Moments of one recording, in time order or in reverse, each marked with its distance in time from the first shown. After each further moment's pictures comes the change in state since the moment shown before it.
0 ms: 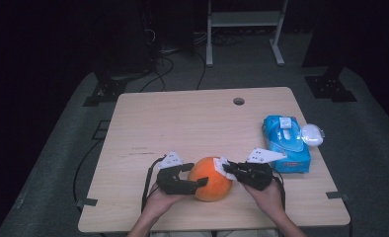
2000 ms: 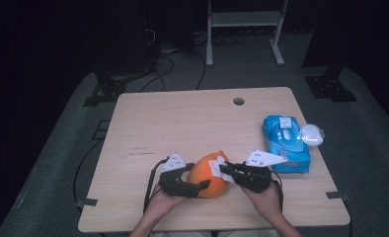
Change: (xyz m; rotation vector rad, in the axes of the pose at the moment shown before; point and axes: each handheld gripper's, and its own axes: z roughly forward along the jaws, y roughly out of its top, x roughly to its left) left arm -0.001 -0.008 0.006 0.005 0.002 0.078; right arm 0.017 0.007 -0.004 -0.061 0.016 -0.044
